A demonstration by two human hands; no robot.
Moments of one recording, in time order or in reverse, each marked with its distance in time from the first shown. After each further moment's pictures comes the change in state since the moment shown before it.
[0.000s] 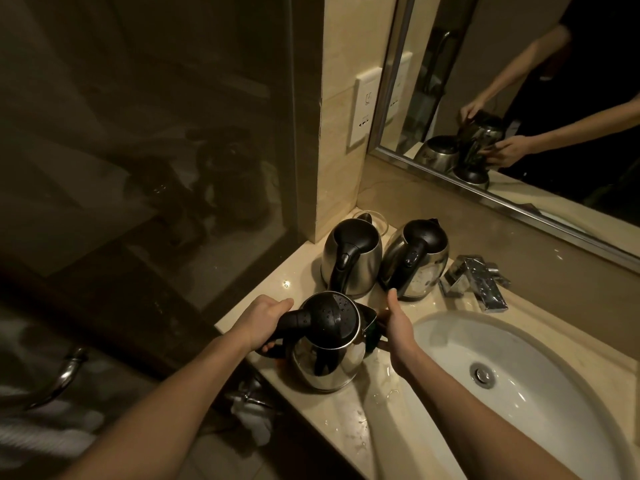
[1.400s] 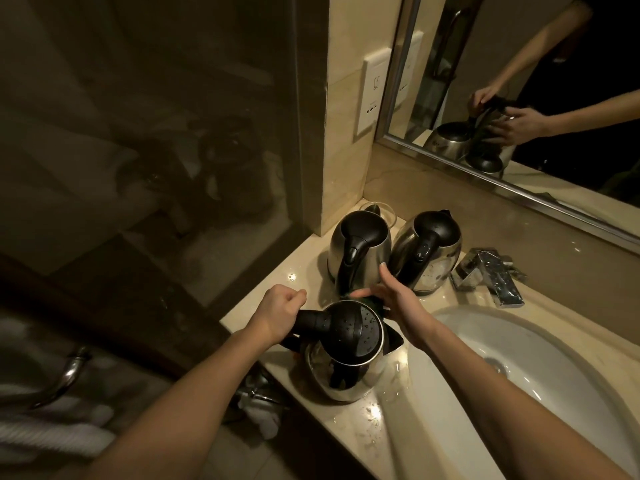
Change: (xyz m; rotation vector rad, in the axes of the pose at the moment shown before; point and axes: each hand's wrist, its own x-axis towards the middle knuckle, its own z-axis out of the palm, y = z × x) left_hand 0.016 0.003 0.015 0.131 0.130 0.280; right_hand 0.028 -0.027 -0.002 -0.311 -0.396 -0.100
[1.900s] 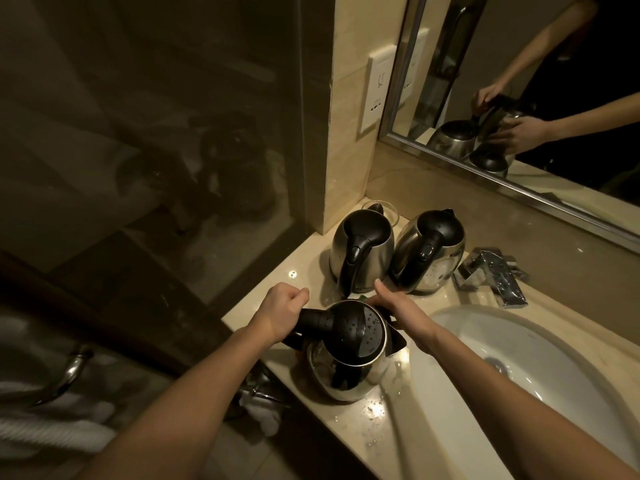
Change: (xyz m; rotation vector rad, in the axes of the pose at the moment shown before) left_hand 0.004 -0.003 0.001 0.002 -0.009 -0.016; right_hand -0.011 -0.002 0.001 -0.238 0.007 0.048
